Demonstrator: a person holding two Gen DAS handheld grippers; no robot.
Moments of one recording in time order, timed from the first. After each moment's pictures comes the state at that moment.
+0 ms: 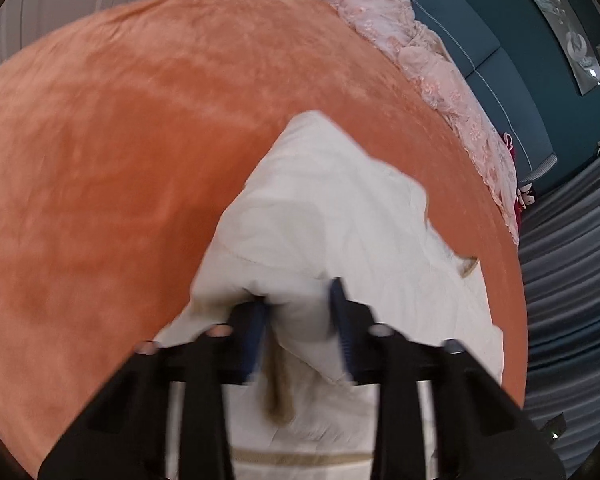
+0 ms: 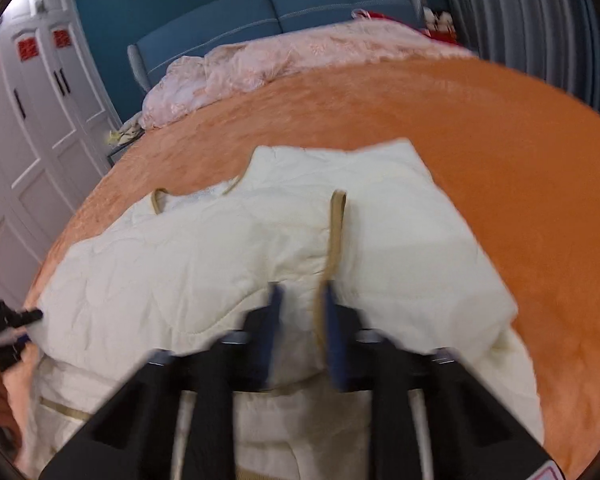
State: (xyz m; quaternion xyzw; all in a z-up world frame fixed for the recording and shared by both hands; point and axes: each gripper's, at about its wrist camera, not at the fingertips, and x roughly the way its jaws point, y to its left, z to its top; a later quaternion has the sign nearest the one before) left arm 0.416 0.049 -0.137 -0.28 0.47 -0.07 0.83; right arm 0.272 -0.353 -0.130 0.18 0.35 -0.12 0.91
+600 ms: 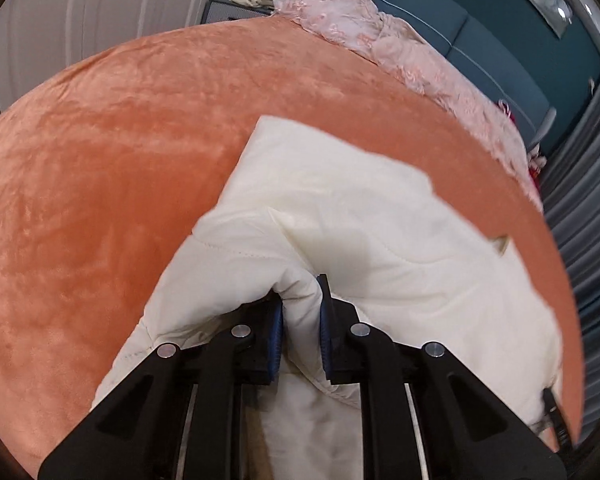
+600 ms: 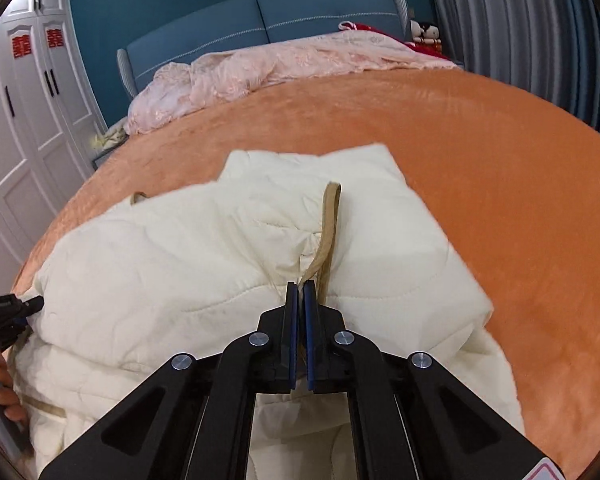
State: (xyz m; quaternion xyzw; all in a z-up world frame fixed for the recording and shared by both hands) left arm 0.432 -0.001 -0.169 -0.16 0.44 -0.07 0.88; right arm 0.262 -0.367 -0.144 0.16 0.35 -0.15 0.91
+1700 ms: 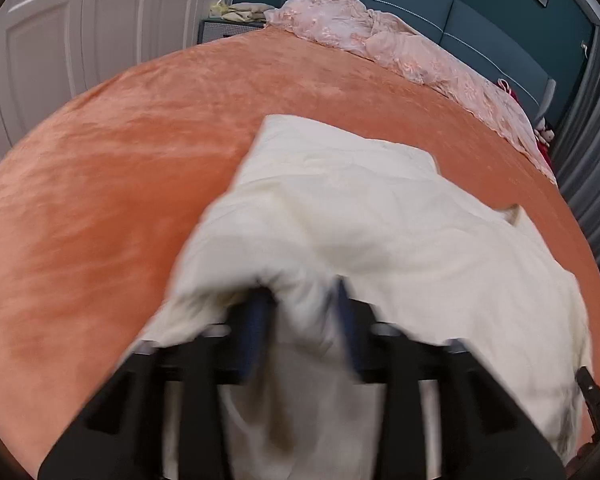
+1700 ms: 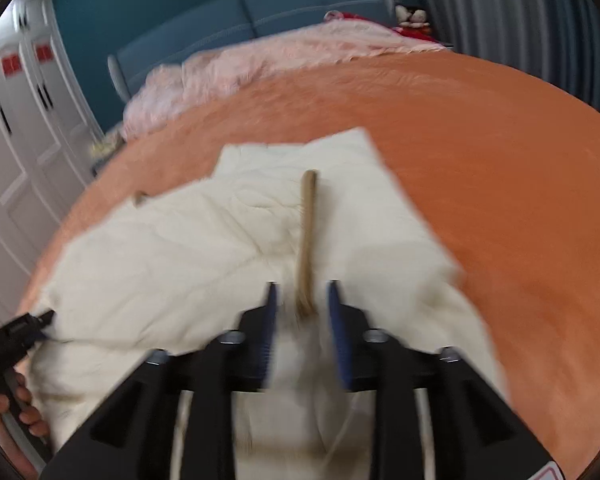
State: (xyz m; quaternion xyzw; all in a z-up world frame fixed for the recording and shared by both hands) left arm 0.395 0.005 -0.151 -0.11 0.43 -0.05 0.90; right arm 0.208 -0.371 -0.131 0.21 0.34 -0.15 0.91
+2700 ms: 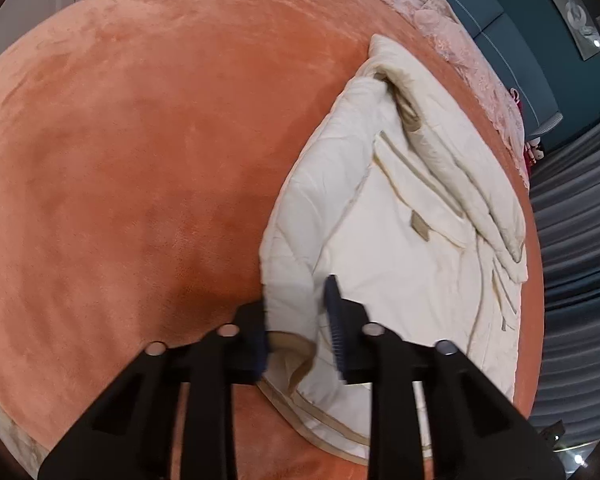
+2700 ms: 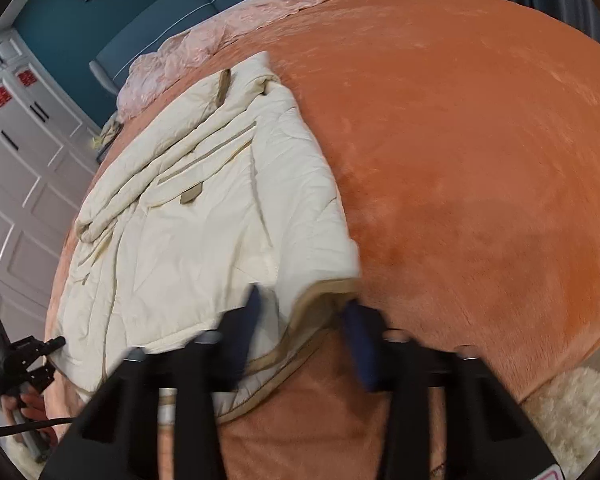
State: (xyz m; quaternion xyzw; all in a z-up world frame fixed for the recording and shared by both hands) left arm 0.192 0.118 -0.153 -0.25 0.54 -0.07 0.80; right arm -0.015 -0.366 -0.159 0.30 0.41 -0.14 0.85
